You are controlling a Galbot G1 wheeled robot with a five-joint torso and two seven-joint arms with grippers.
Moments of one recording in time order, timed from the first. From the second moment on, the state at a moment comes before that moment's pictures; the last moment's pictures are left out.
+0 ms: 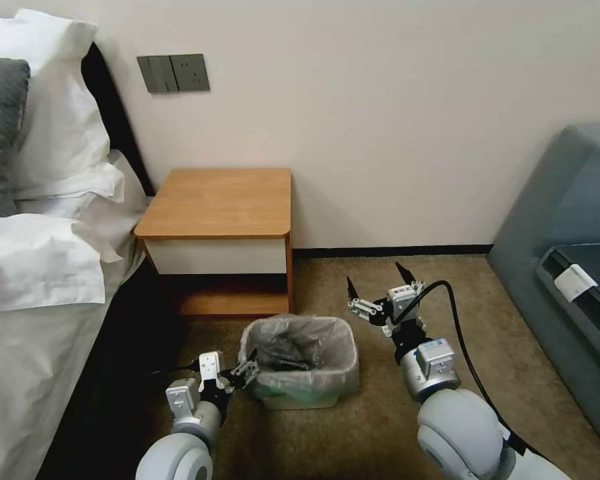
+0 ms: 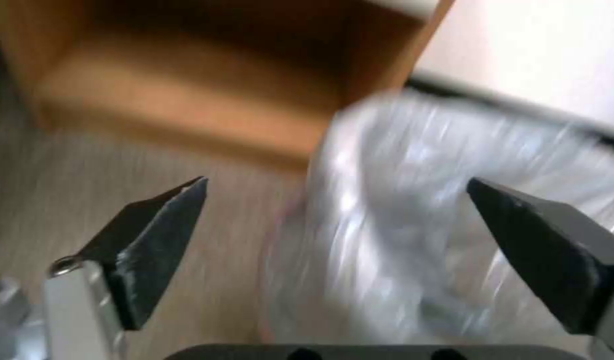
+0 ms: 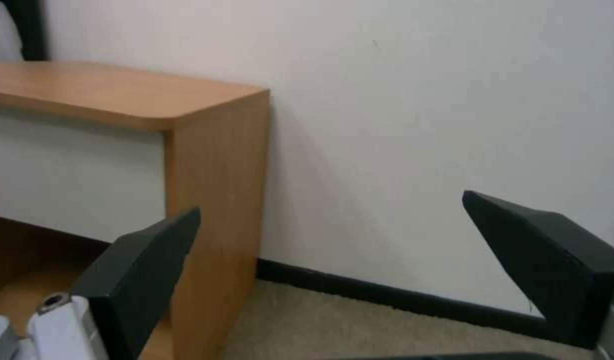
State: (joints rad) left arm 1.63 -1.38 -0.43 -2.09 -0.49 0.29 -0.14; right arm -1.36 1.00 0.09 2.17 0.20 -0.15 0.43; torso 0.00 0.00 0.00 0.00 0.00
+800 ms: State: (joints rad) left arm 1.86 -1.43 -0.68 -2.15 -0.23 -0.24 0.06; right arm -1.85 1.35 0.54 2.12 0.02 0.27 0.04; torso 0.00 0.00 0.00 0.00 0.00
